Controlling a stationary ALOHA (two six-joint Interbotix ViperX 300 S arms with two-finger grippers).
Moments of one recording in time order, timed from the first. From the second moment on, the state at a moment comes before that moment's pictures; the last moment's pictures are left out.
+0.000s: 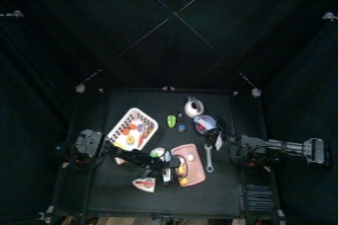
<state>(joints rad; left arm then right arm) -0.19 0.40 0.40 -0.58 -0.19 0.36 -0.30 -0.77 1.24 -0.41 0.01 0.81</state>
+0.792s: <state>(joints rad) -0.20 0.40 0.38 -0.50 -0.16 0.36 -0.30 -0.77 1.24 -0.41 0.01 0.82</state>
